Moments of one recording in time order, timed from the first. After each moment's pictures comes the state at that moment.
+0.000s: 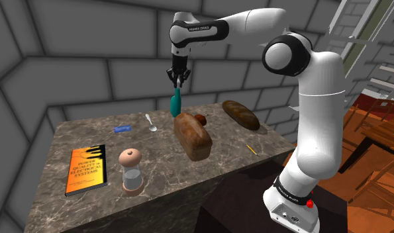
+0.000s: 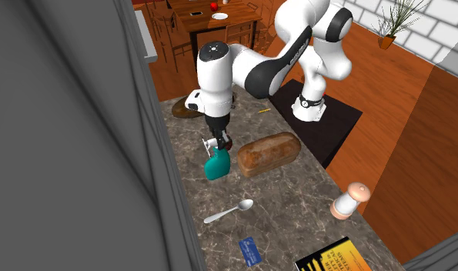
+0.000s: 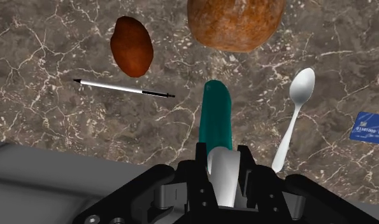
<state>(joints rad) 0.00 0.43 -0.05 -1.38 0.02 1.81 0.28</state>
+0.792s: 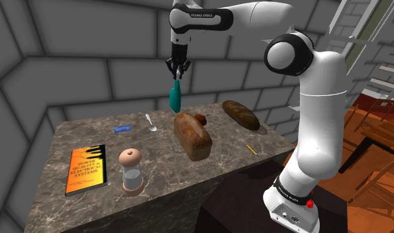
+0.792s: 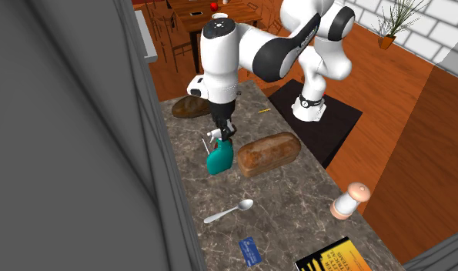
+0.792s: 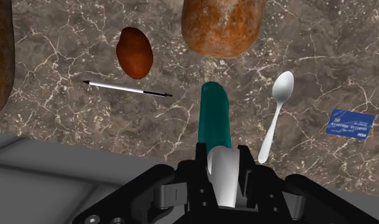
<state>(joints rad) 0.02 0.41 -0.04 -1.27 0.02 1.68 0.30</state>
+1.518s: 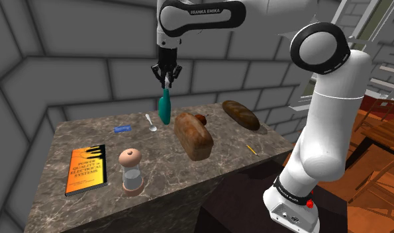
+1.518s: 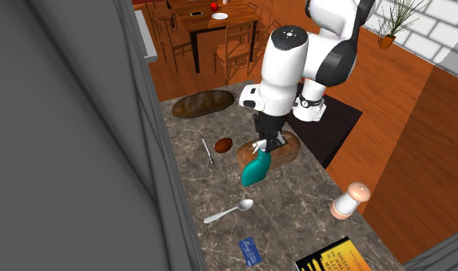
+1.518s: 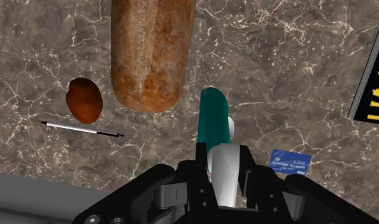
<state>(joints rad) 0.16 0.23 0.03 -1.53 -0.01 1.76 0.52</state>
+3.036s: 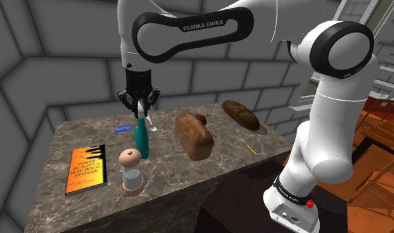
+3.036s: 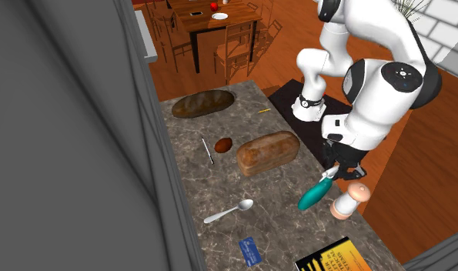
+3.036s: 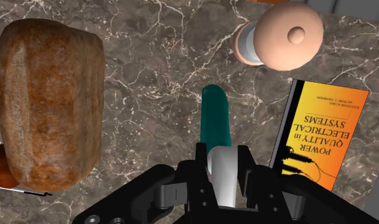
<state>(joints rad) 0.38 0.20 0.17 -1.66 -0.03 1.86 0.87</state>
